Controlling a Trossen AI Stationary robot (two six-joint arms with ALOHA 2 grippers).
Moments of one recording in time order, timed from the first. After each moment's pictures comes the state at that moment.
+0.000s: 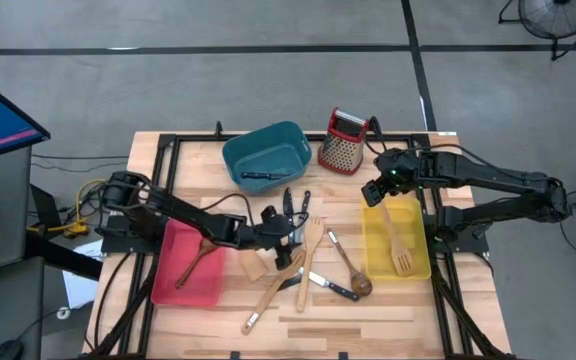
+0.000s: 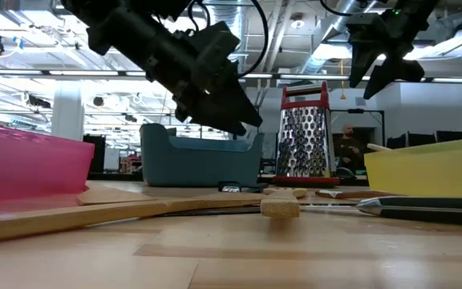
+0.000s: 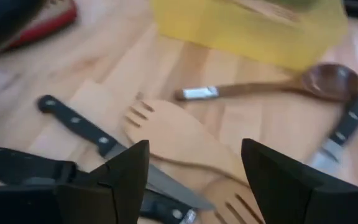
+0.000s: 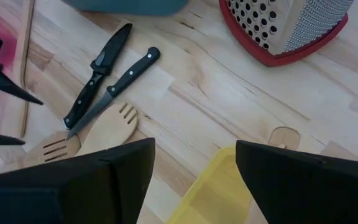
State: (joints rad) left arm -0.20 1.77 0.91 0.24 -0.44 -0.36; right arm -0.24 1.00 0.93 -0.92 0.14 0.70
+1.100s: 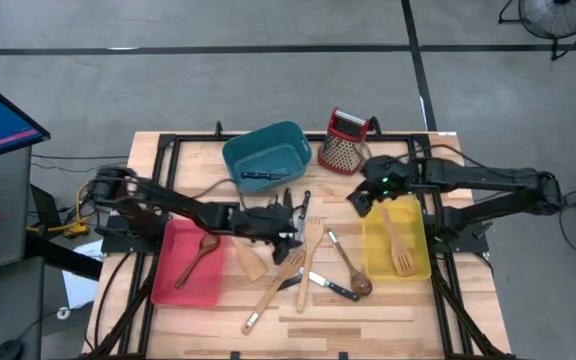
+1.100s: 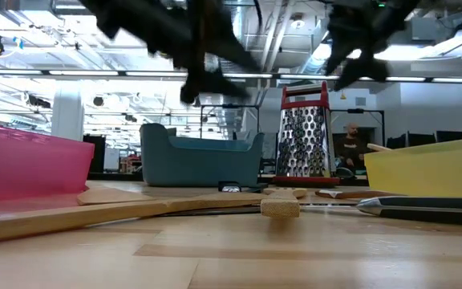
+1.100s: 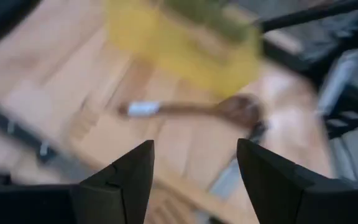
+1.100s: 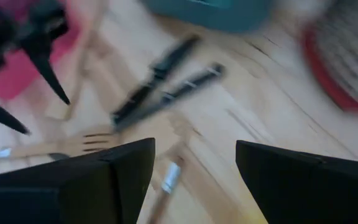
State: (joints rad) left arm -0.13 1.62 0.91 0.21 -0.12 -0.49; right arm -0.12 1.11 0.93 -0.68 0.10 0.56
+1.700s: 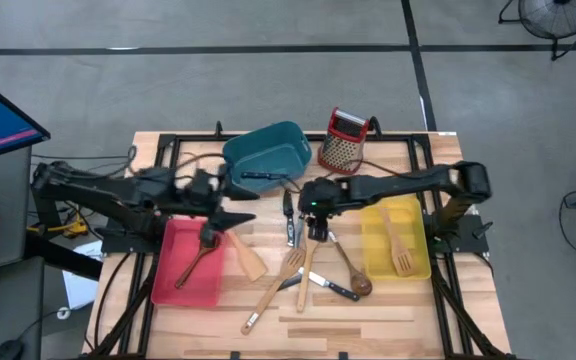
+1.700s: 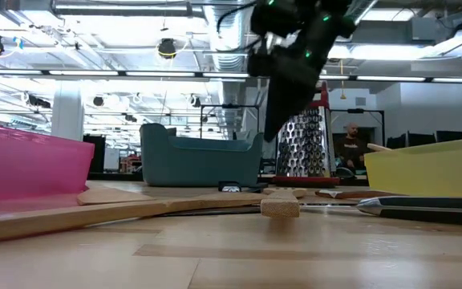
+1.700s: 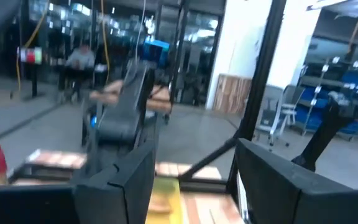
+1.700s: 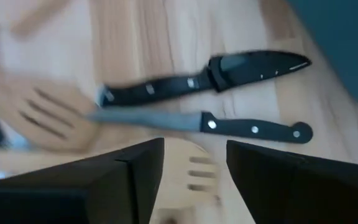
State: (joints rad) left arm -0.21 0.99 0.91 0.20 -0.13 -0.14; right arm -0.04 1.75 1.22 -0.57 0.08 0.03
